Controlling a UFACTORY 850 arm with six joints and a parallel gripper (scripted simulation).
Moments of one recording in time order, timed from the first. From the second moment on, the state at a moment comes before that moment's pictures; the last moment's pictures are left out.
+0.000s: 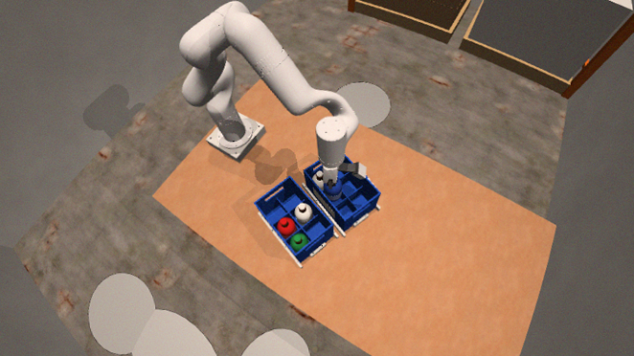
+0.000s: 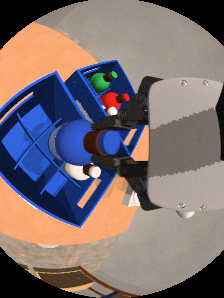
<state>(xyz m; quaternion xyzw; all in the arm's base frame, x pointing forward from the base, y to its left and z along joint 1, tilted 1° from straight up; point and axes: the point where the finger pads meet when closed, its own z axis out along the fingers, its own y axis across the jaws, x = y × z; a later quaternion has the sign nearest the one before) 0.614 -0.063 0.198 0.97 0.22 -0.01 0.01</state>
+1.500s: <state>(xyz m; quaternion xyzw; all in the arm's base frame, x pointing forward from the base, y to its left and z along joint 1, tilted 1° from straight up) 0.613 -0.063 0.159 0.97 0.22 -0.01 0.01</state>
